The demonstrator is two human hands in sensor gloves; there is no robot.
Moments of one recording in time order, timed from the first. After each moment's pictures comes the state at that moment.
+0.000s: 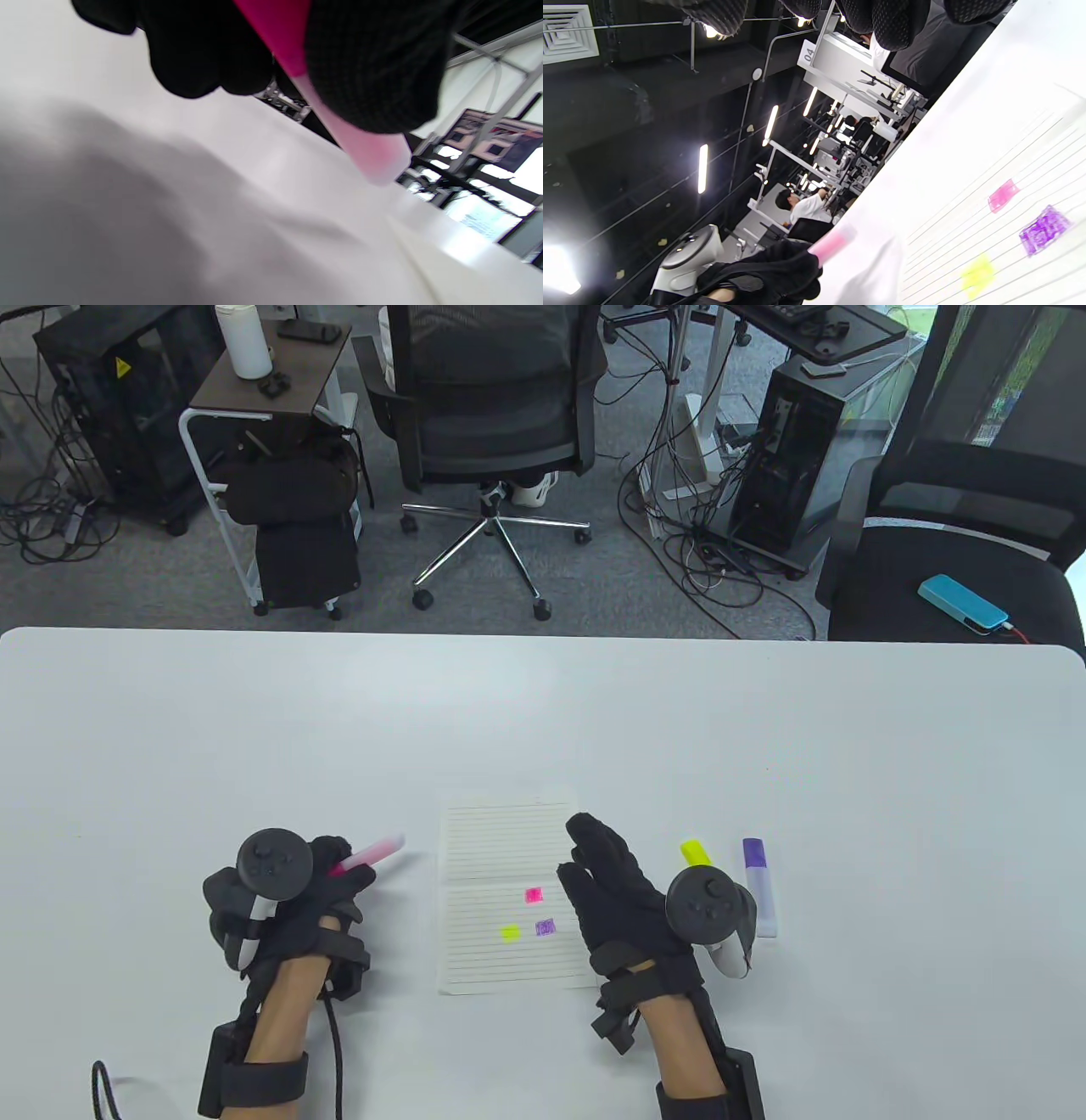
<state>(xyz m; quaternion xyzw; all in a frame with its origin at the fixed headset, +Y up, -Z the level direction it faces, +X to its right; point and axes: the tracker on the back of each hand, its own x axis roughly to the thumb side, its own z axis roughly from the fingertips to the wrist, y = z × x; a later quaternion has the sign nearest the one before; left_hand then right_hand) -0.294 -0.736 -0.313 0.00 0.20 0.23 0.95 0.106 -0.726 -0.296 0.22 0.01 0.82 0.52</state>
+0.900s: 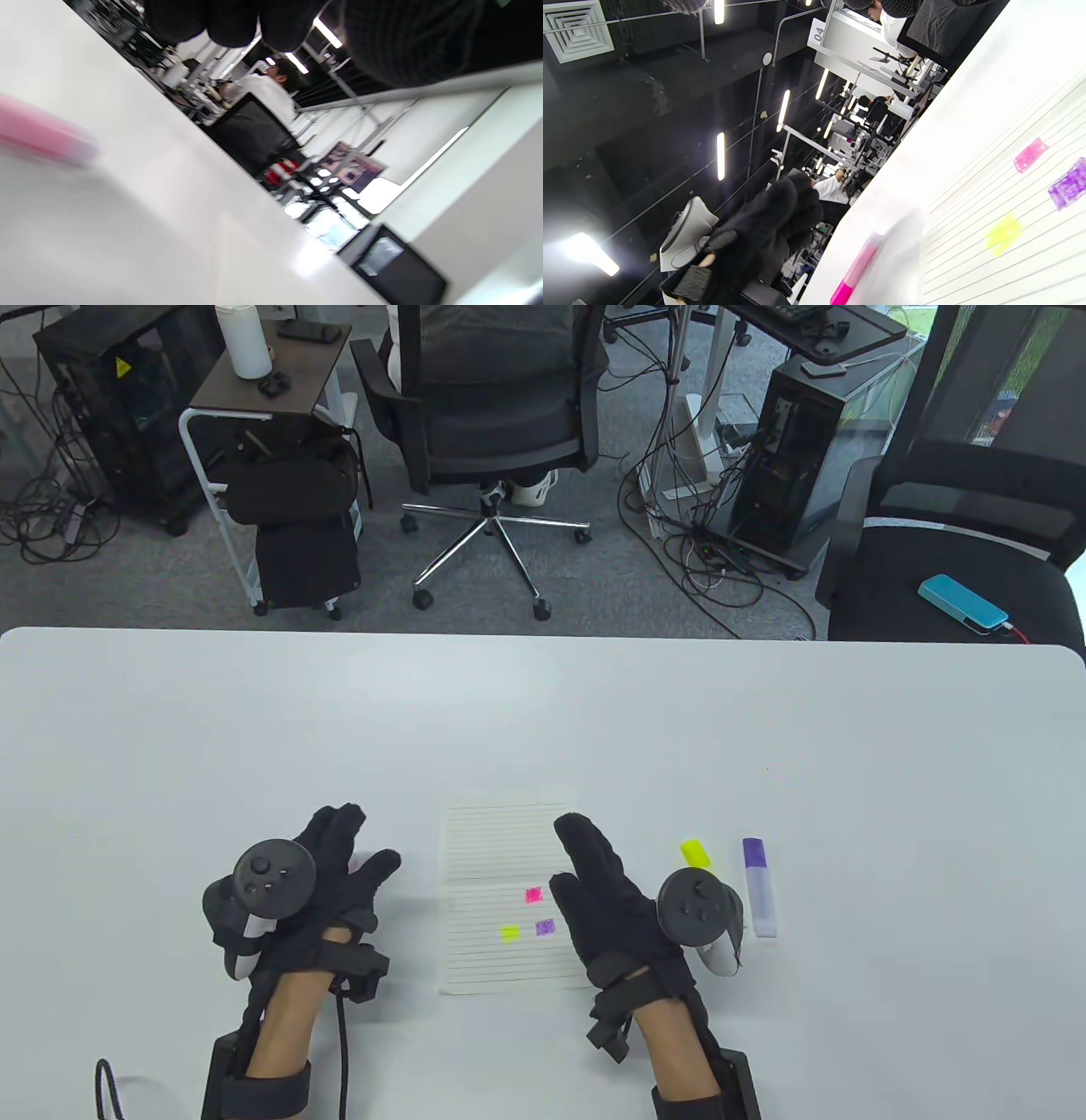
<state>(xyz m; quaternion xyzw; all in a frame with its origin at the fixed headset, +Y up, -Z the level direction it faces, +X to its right) -0.255 -0.713 -0.302 0.09 -0.02 0.42 0.90 0.095 -0.731 -0.295 0.26 0.03 0.80 0.54</state>
